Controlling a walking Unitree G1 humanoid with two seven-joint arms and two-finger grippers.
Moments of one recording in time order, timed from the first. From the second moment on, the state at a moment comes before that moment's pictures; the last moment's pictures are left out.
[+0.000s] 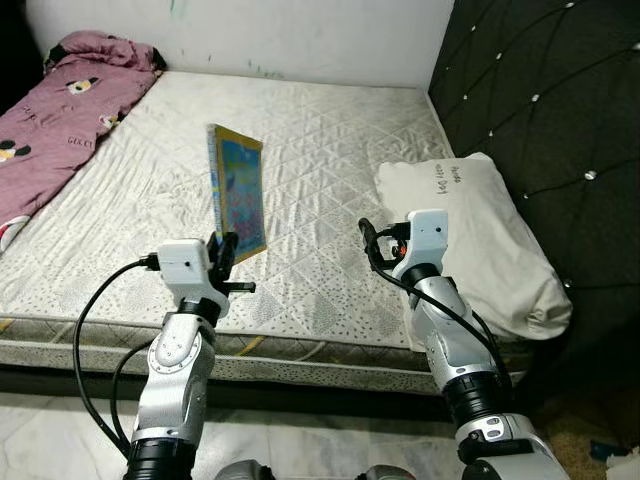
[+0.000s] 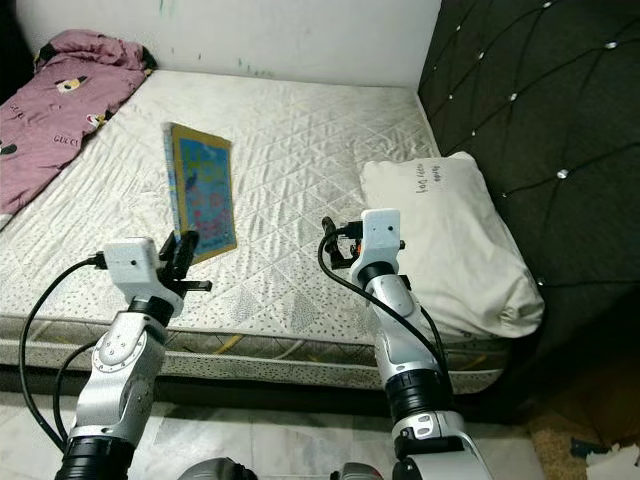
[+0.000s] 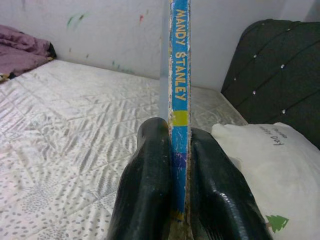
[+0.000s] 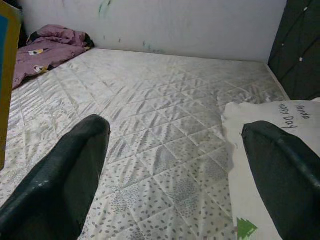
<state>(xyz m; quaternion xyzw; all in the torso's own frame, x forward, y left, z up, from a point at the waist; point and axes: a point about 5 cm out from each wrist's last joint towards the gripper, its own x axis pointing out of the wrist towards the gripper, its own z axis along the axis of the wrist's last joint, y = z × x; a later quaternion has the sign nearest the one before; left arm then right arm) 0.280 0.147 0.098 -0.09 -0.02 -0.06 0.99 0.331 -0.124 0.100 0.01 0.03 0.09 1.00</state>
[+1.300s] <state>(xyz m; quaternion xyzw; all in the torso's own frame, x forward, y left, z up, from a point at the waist) 0.280 0.145 0.099 -0.10 -0.02 -0.06 0.99 0.331 -0.128 0.097 0.01 0.03 0.09 1.00</state>
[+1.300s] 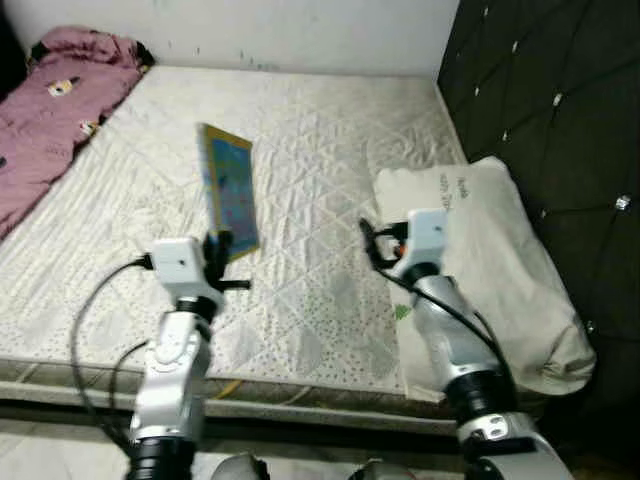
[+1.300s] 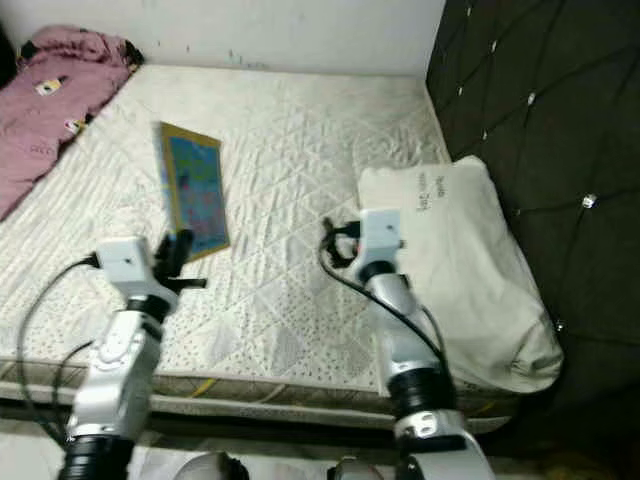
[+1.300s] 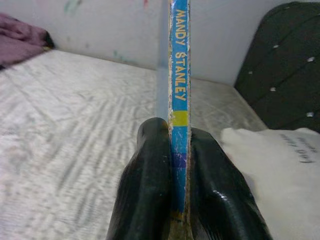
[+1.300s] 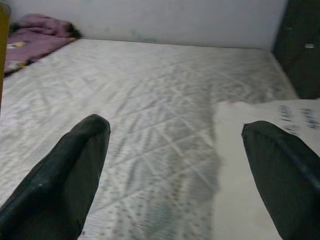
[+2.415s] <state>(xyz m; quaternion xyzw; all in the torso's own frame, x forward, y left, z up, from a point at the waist) 0.263 0.173 0.096 -0.10 0.00 0.01 0.99 0.313 -0.129 0.094 0.04 0.03 0.08 1.00</state>
